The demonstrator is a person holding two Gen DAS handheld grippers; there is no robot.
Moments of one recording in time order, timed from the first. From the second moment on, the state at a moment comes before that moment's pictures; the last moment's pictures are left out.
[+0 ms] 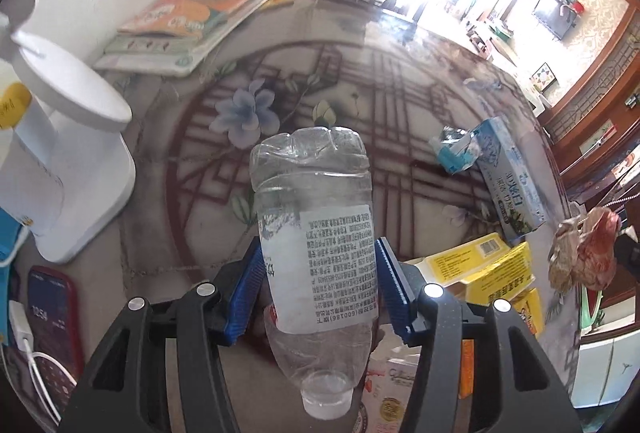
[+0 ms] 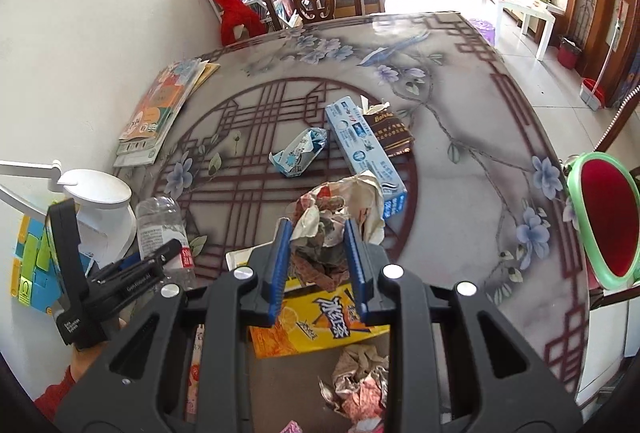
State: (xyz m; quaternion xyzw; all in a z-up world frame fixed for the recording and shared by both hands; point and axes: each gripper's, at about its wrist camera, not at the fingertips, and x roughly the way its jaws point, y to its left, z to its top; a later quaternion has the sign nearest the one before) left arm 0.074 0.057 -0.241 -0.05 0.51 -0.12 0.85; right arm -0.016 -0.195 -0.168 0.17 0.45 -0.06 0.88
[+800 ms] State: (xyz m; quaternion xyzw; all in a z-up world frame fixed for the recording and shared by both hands) left arm 0.020 -0.024 -0.140 0.02 0.38 -0.22 0.90; right arm -0.092 -0.222 -0.108 0.10 0.37 -0.18 0.91
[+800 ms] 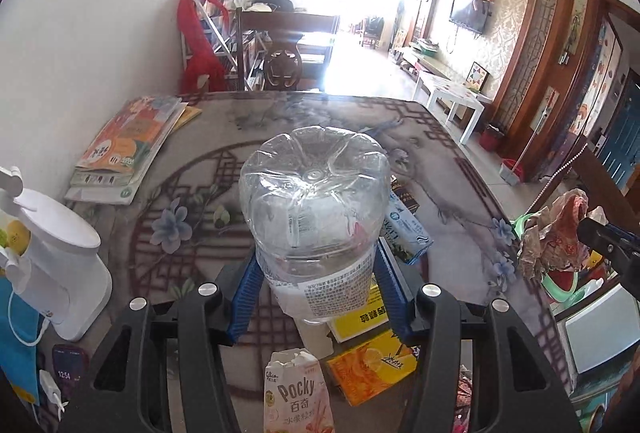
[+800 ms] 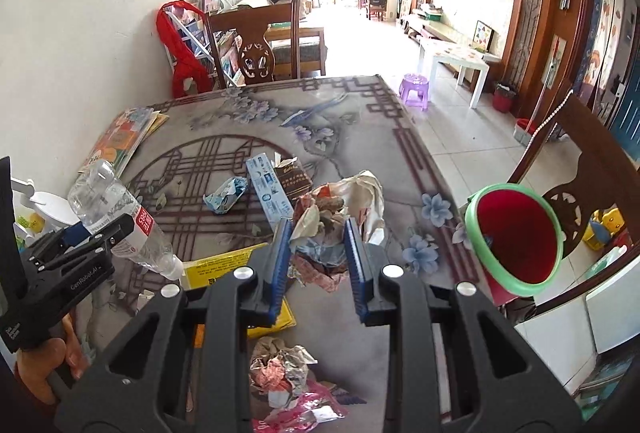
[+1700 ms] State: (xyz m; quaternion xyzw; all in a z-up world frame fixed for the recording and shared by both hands) left arm 0.006 -0.084 -0.122 0.04 0.35 -0.28 0.89; right arm -0.108 -0.260 -0.095 0.10 0.35 -0.22 0.90
